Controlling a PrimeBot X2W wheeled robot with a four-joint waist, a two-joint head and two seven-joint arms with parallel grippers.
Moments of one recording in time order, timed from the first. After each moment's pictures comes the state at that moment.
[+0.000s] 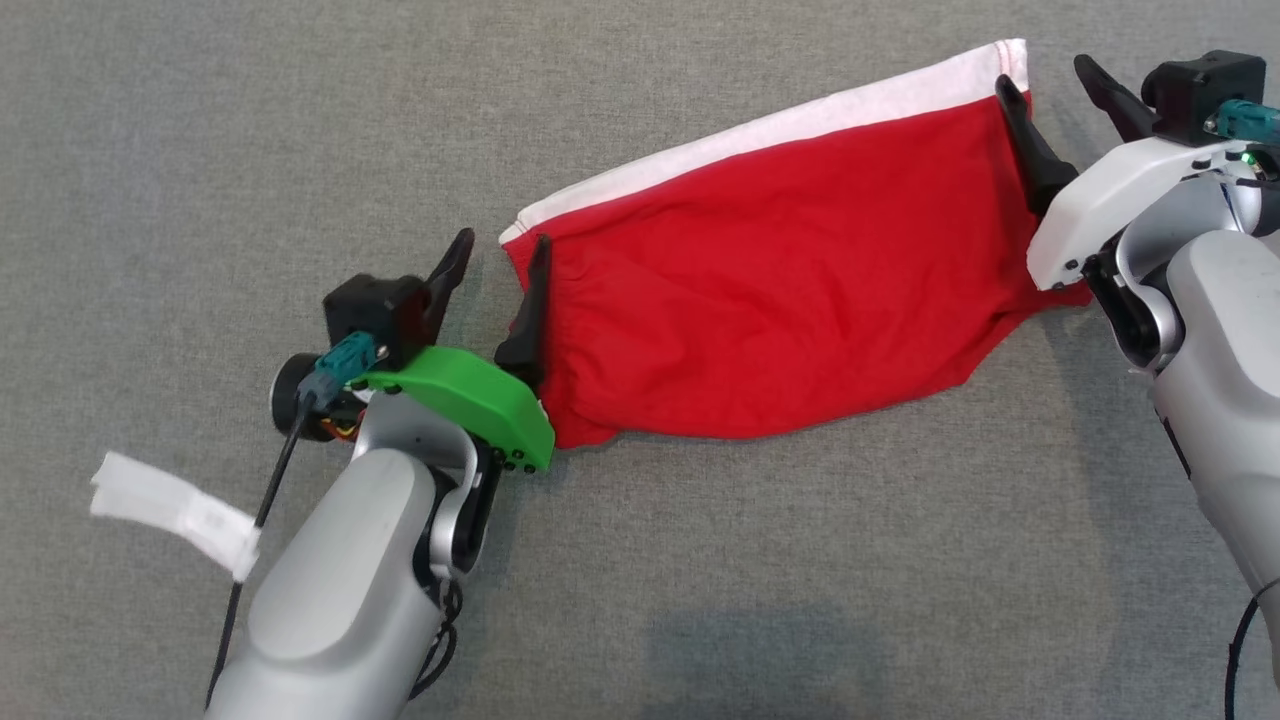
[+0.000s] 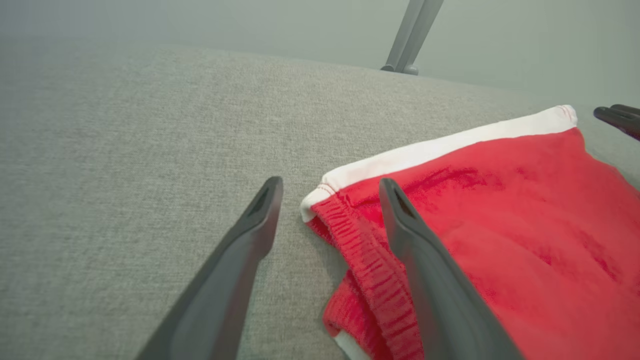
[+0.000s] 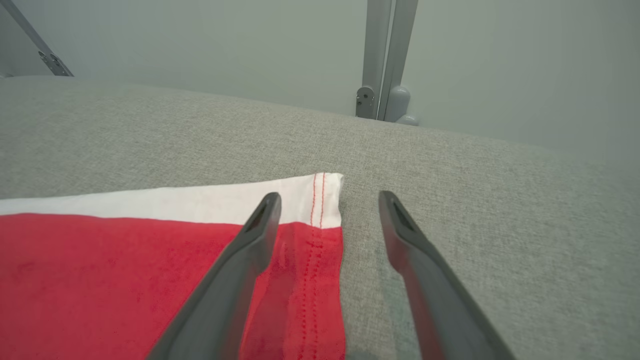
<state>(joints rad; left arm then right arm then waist) -0.57 0.13 -0.53 0.39 -0.60 0.09 -0.09 -0.87 -0.37 0.36 0.71 0.45 0.13 -0.09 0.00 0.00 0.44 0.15</state>
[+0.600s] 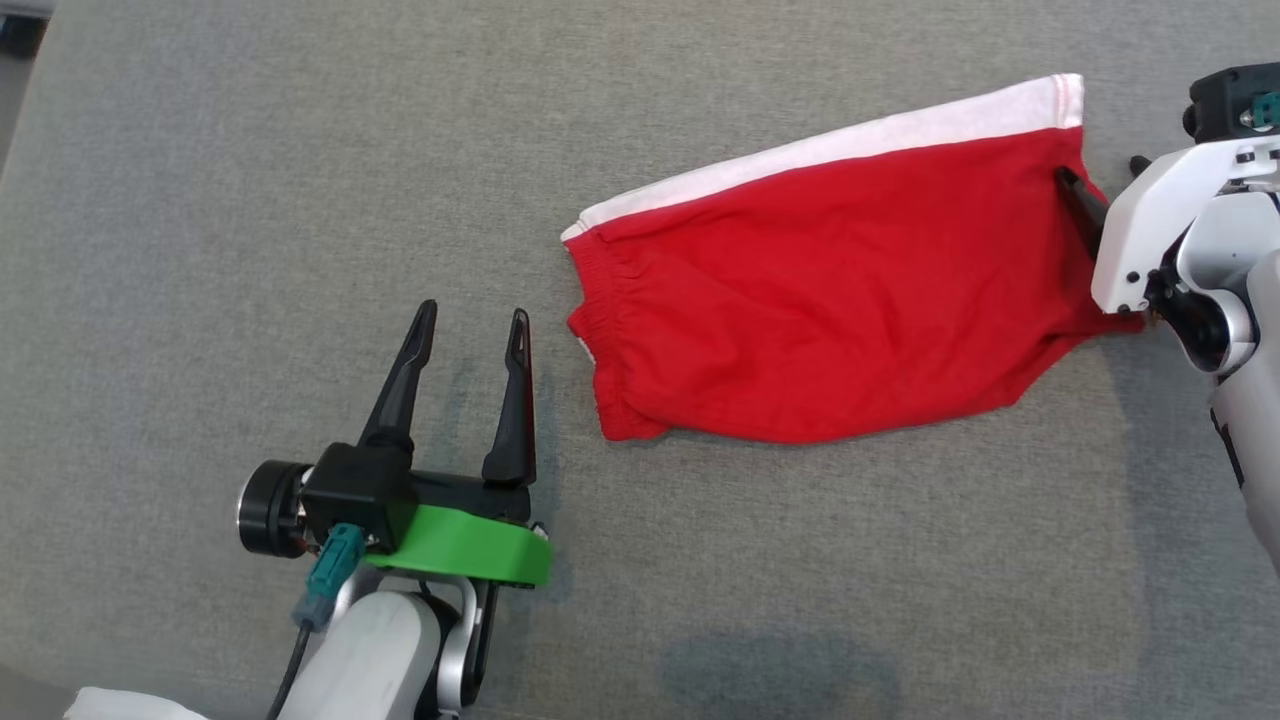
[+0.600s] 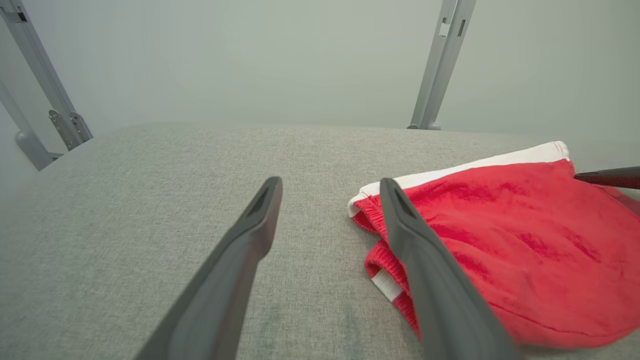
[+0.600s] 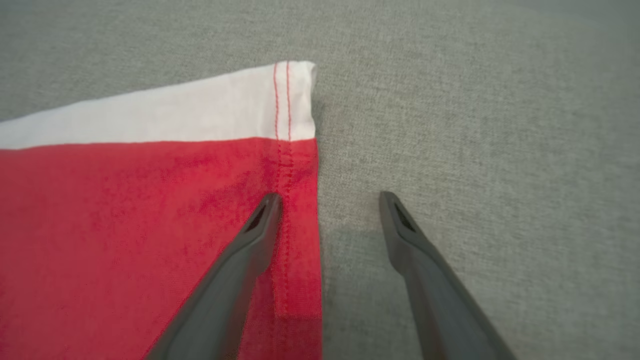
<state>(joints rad) -0.29 0.21 -0.52 0.04 -0.41 0.25 -0.26 -0.80 -0.40 0.20 0.65 0.42 0.13 0.38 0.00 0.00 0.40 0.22</state>
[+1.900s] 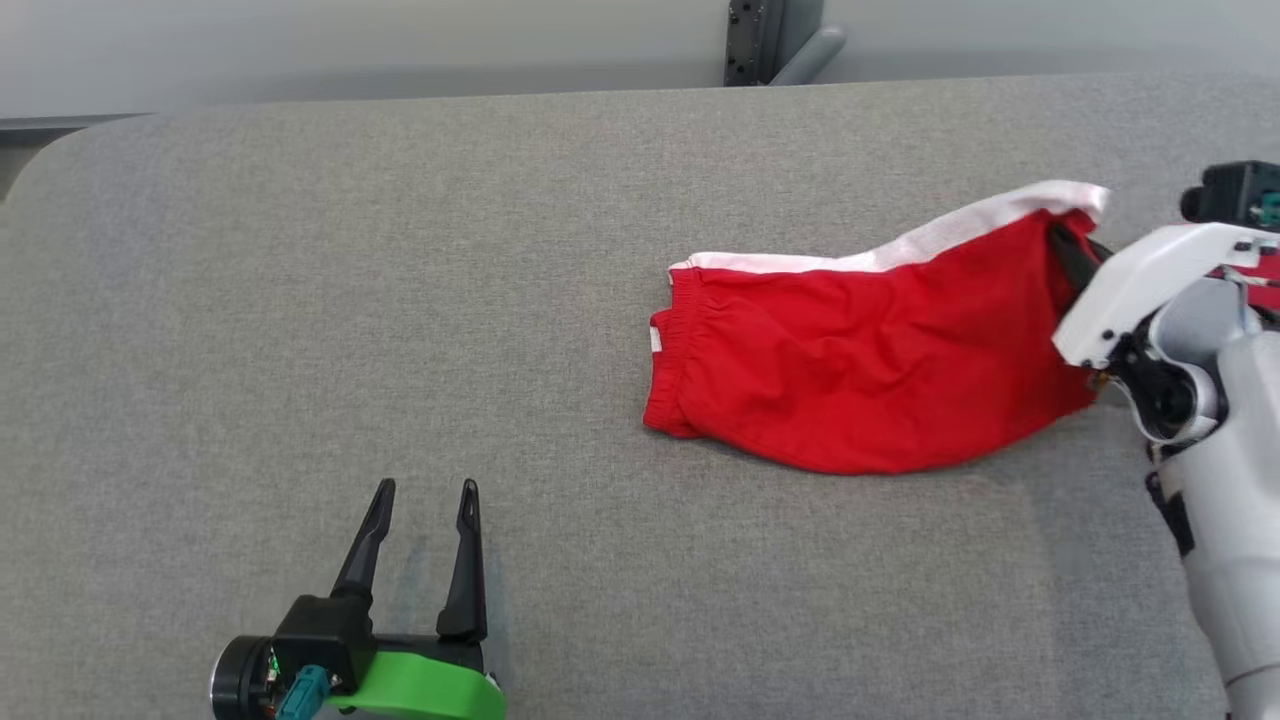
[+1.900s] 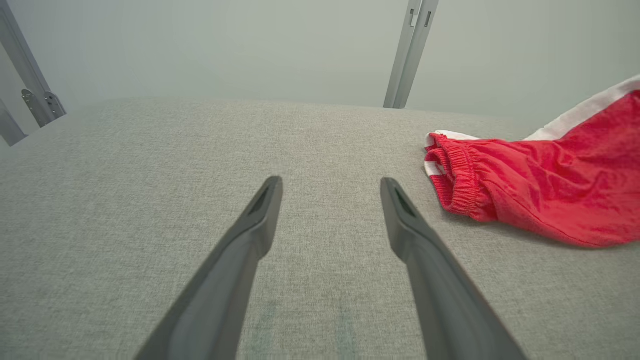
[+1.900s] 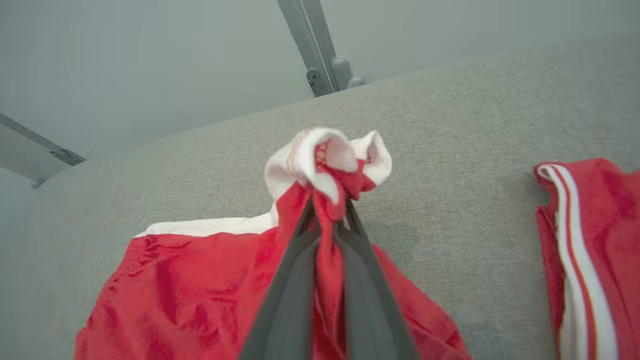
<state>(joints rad) 0.01 0.13 -0.31 0.09 -0.30 0.10 -0.26 -0.64 -0.29 0.04 0.60 0.57 0.13 0.32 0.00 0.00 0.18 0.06</state>
